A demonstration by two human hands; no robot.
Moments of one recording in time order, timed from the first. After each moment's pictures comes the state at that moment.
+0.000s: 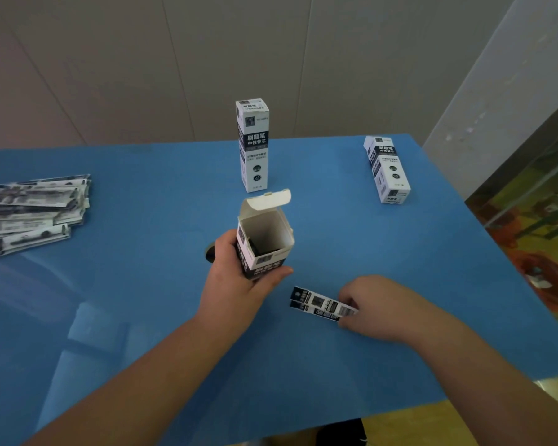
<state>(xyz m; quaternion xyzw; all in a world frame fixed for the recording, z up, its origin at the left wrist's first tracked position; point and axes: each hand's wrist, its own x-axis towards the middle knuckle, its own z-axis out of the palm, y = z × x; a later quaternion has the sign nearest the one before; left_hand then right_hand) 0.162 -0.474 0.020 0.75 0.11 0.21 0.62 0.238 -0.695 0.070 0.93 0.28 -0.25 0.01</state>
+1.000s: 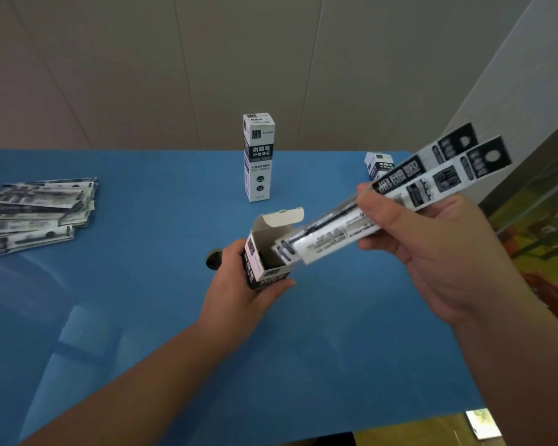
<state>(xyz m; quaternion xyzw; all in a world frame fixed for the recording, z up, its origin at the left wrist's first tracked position) 0.160 -0.477 0.024 0.78 0.08 0.23 0.57 0.226 -0.679 0.192 0.65 0.21 -0.10 -0.72</state>
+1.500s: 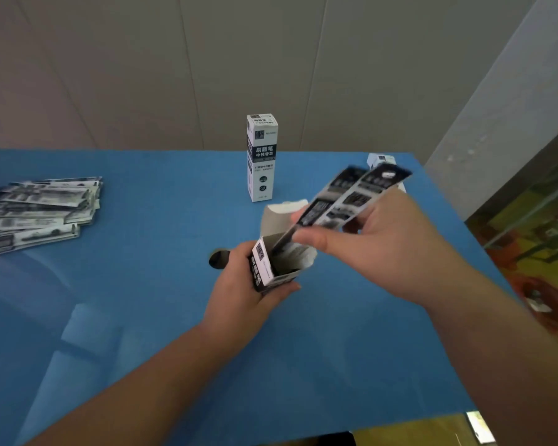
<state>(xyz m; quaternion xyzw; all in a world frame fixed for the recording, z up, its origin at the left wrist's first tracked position) 0.158 -0.481 0.027 0.79 0.04 0.26 0.55 0.225 -0.649 0.193 0.82 0.35 -0.07 -0.45</state>
